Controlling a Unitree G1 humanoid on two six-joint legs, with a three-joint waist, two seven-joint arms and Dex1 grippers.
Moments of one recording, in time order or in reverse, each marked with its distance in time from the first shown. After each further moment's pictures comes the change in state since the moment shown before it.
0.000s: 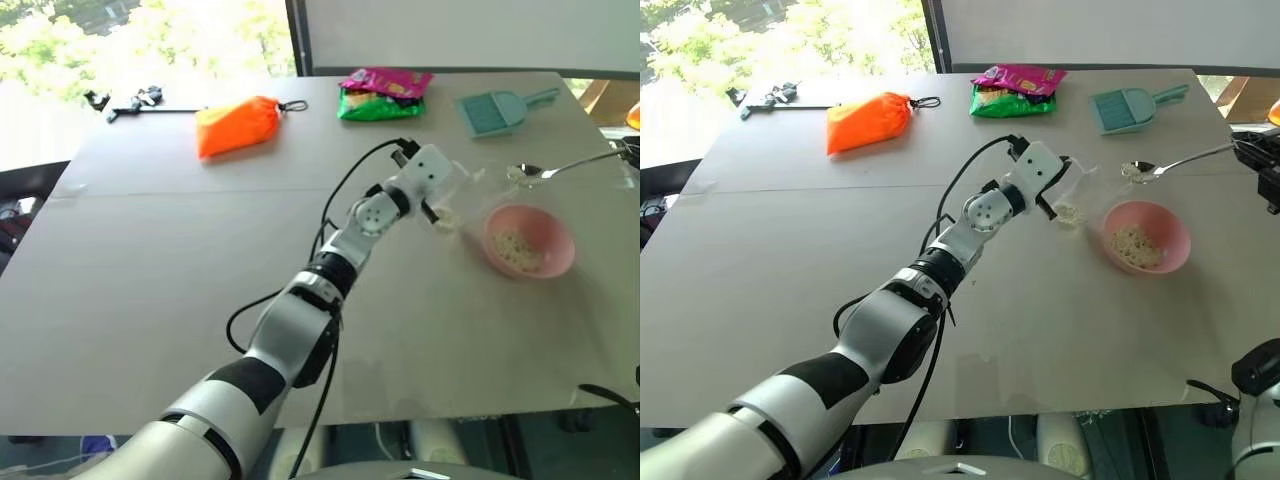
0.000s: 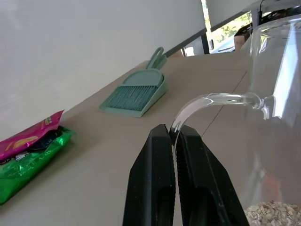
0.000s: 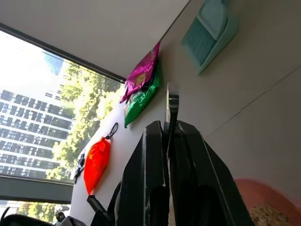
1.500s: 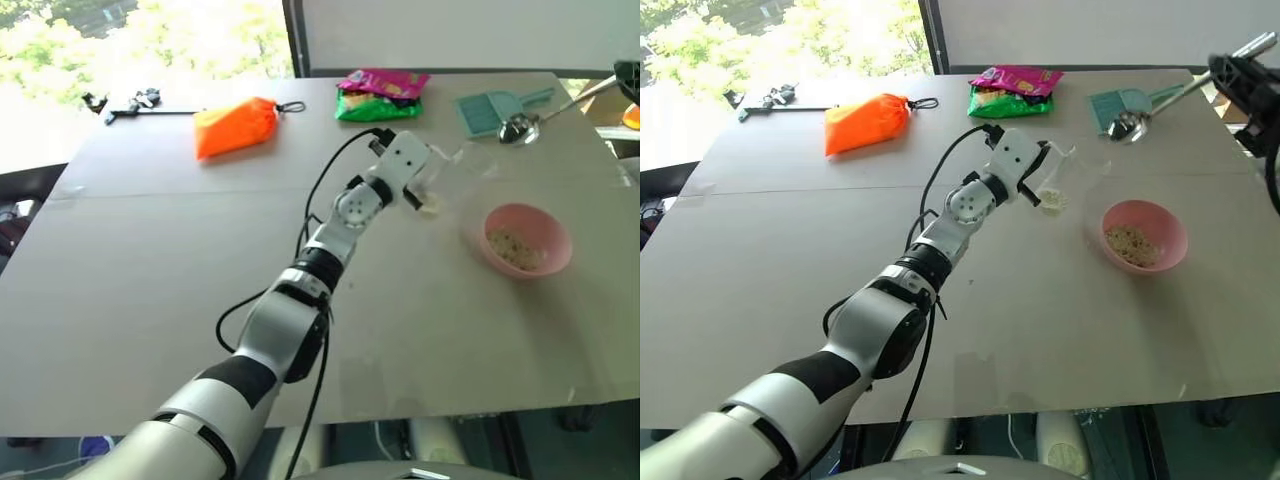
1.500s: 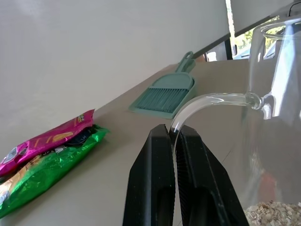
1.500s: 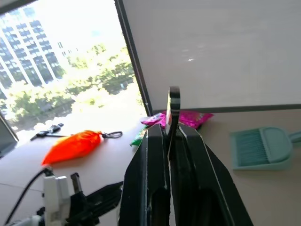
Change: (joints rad) left arm 0.019 0.071 0.045 -0.062 -0.032 -0.001 0.018; right arm 0.099 -0.134 0.367 -0.574 -0.322 -0.400 0.564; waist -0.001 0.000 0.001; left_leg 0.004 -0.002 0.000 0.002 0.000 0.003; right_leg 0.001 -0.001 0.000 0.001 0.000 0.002
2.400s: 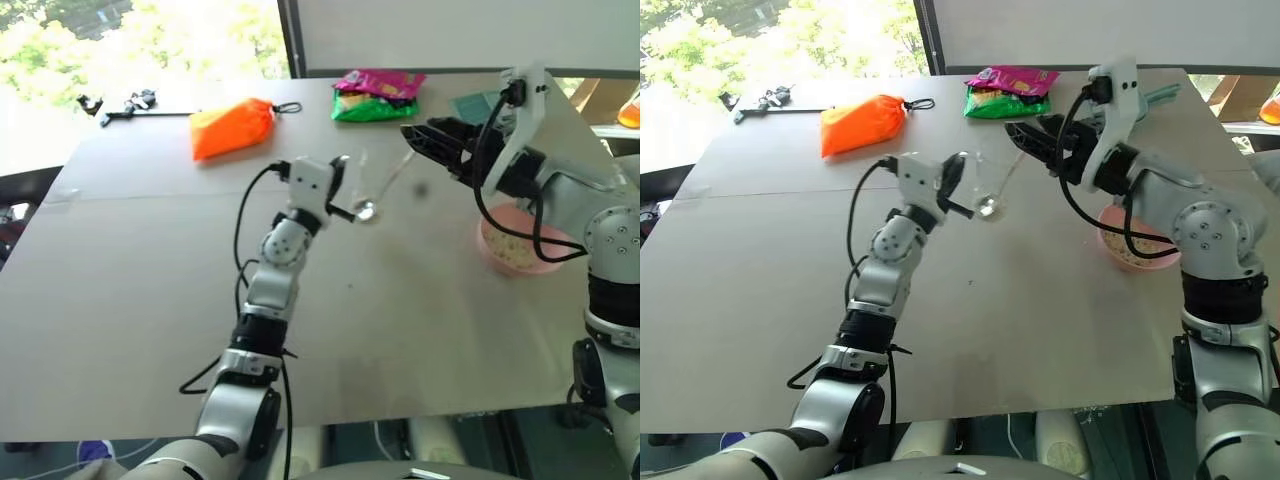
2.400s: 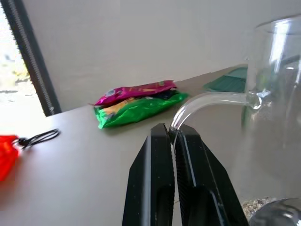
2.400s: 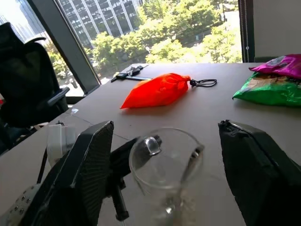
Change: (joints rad) left arm 0.565 0.169 0.176 -0.857 -0.177 0.353 0.048; right arm -0.131 0.370 0.422 -0.014 -0.373 -0.083 0.254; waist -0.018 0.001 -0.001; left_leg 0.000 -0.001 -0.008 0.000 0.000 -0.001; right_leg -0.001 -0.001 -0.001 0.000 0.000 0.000
